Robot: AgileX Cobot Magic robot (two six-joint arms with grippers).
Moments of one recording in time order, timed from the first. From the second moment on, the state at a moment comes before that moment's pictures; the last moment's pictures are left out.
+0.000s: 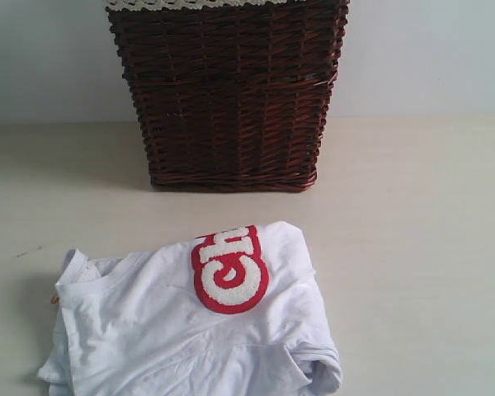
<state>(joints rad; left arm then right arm) -0.04 0.00 0.00 -0.12 0.36 0.10 1.02 0.76 -0.95 -0.17 0.40 0.37</state>
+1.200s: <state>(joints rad) -0.04 0.00 0.00 -0.12 0.36 0.10 0.38 0.08 -0.65 -0.22 0.08 0.09</state>
